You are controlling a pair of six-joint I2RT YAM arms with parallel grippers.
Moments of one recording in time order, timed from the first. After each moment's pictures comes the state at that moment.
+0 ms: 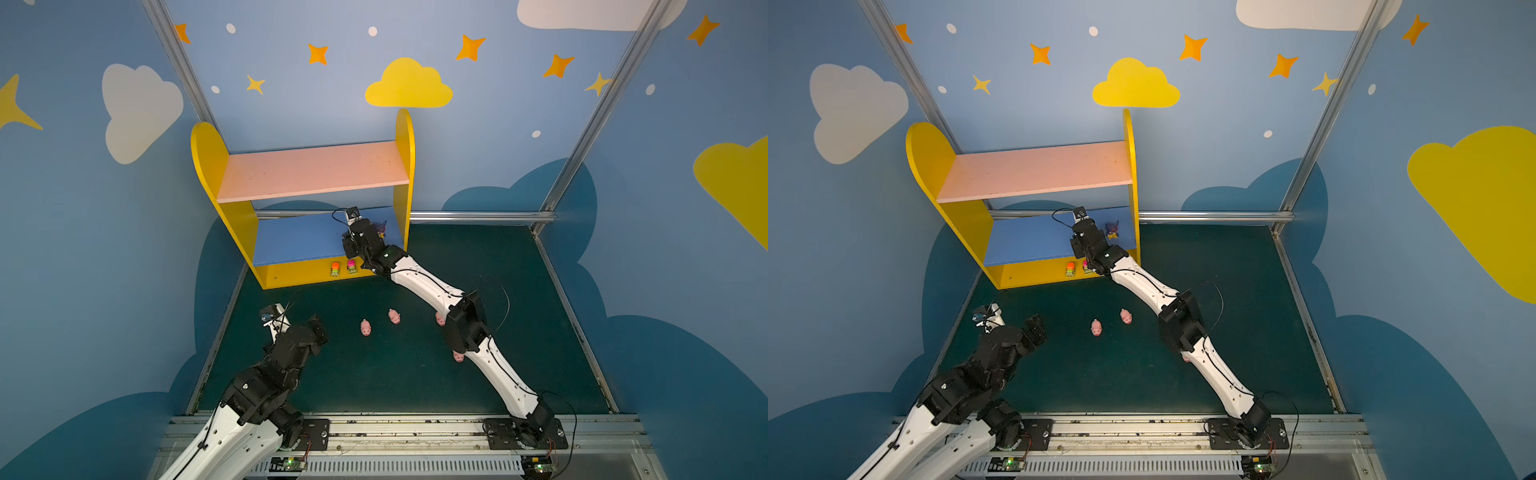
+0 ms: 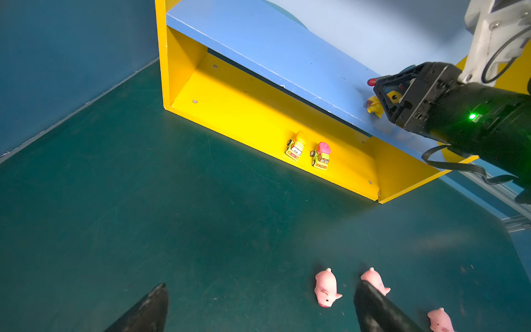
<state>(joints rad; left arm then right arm) -0.59 0.49 0.59 -0.76 -0.60 -0.87 0.86 2.59 2.52 -0.33 0.30 0.17</state>
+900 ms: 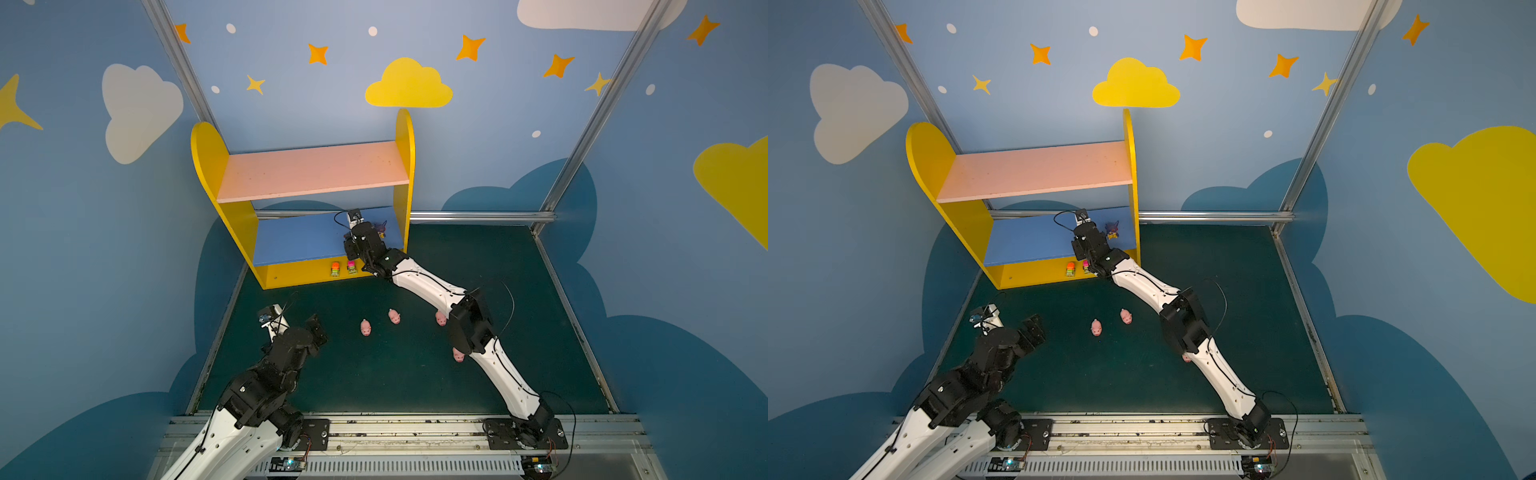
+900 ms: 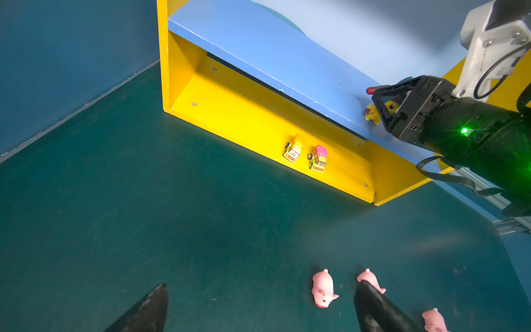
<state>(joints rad) -0.59 0.47 0.59 -0.77 -0.60 -0.87 0.87 2.52 2.37 -0.23 0.32 0.17</state>
